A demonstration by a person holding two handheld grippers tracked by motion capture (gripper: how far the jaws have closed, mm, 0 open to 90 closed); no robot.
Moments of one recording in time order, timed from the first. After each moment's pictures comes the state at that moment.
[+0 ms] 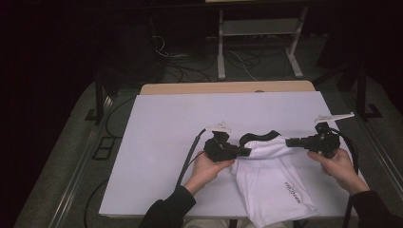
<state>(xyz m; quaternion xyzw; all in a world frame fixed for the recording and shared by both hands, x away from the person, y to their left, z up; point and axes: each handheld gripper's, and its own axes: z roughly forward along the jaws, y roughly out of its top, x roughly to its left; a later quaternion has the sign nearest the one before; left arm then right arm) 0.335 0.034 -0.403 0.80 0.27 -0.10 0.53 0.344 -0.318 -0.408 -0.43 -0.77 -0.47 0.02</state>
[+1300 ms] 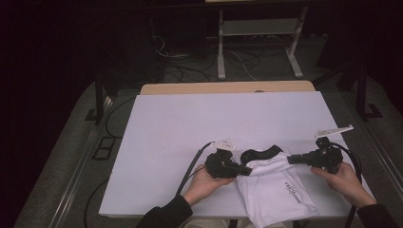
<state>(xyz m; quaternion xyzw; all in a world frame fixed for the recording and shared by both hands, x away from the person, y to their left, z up) 0.301 0.032 -0.423 0.83 0.23 -0.12 0.49 0.311 -0.319 -0.424 -0.42 -0.79 -0.44 0.07</state>
